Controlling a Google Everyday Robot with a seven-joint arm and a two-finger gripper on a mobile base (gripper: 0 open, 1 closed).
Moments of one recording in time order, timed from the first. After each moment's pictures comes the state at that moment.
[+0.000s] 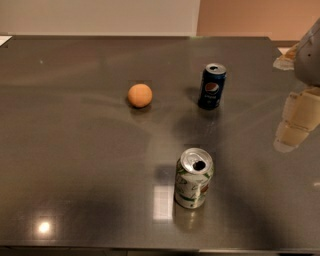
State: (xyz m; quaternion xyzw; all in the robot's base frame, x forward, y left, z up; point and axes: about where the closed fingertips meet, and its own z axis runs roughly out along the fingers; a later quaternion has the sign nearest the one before) arm 0.438 -0.217 0.976 -0.60 0.78 -0.03 0.16
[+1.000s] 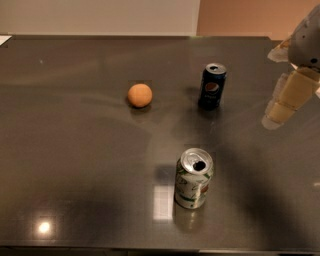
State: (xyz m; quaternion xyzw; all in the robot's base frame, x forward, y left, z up) arm 0.480 -0.217 0.977 -0.58 0.79 0.02 0.19
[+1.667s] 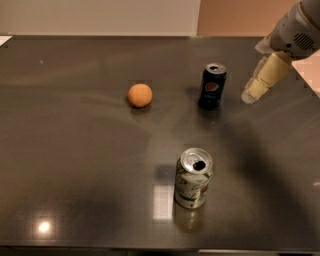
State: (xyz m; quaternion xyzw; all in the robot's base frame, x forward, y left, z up) arm 0.559 -0.215 0.965 -0.54 0.80 0.07 0.24
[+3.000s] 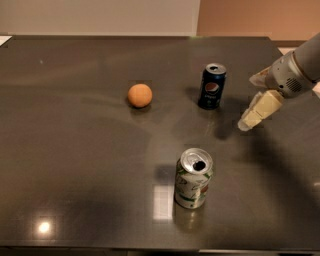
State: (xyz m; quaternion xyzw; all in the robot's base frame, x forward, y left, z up) arm 0.563 -0.224 0.880 -0.53 0.80 0.13 0.26
